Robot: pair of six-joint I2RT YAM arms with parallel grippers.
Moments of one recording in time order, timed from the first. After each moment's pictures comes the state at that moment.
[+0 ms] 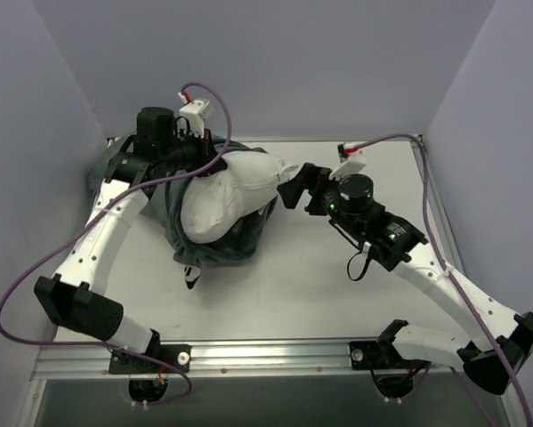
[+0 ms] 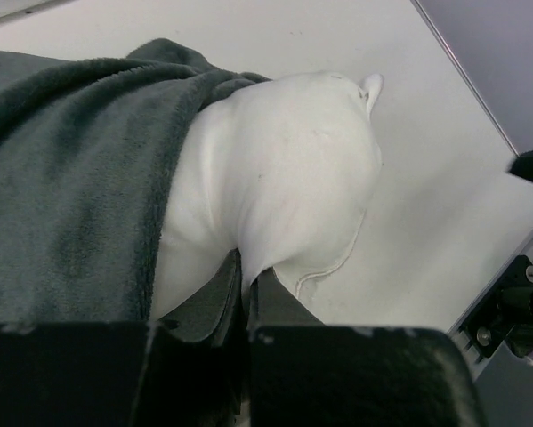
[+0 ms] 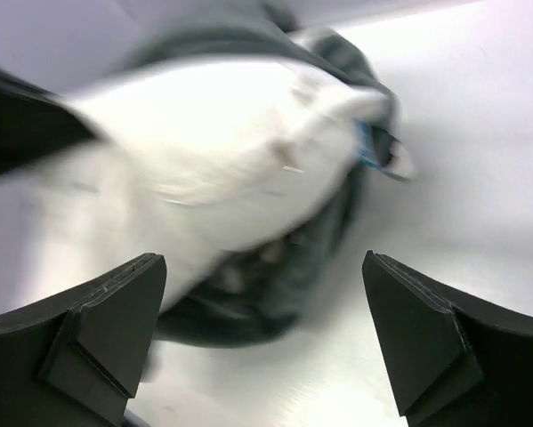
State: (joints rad) left arm -0.31 1.49 1.67 -0.68 0.44 -0.15; right arm 0.71 1.15 1.09 -0.28 0.20 0.63
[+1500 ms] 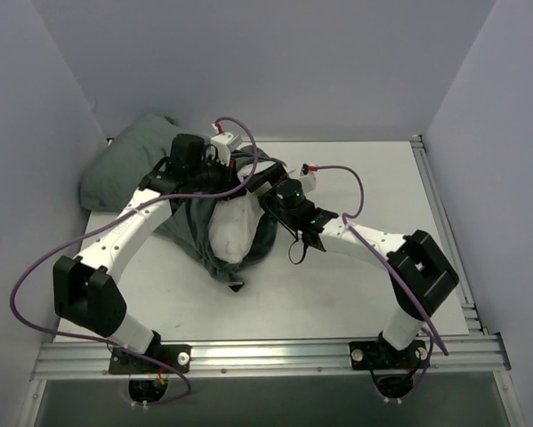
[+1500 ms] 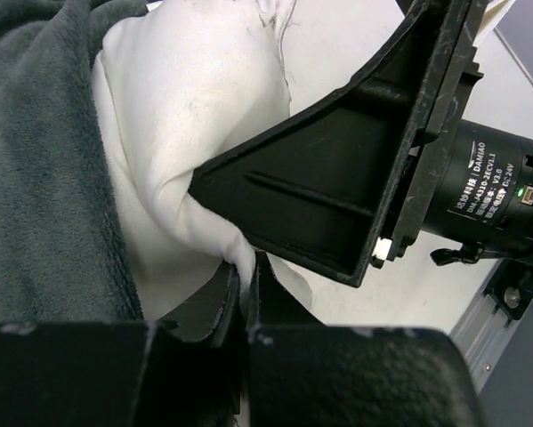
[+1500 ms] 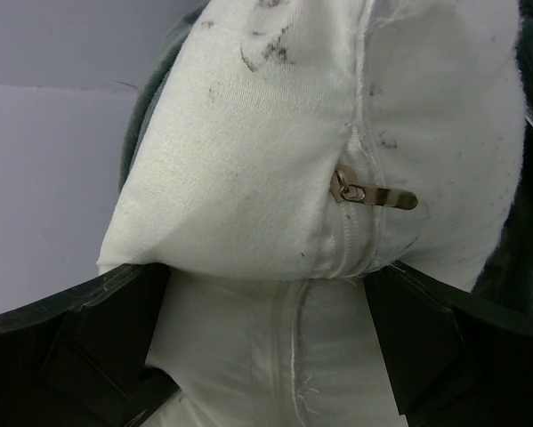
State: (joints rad) left arm -0.43 1.53 1.40 -0.45 0.49 -0.11; right arm 0.74 1.65 1.04 0.28 0.26 1.33
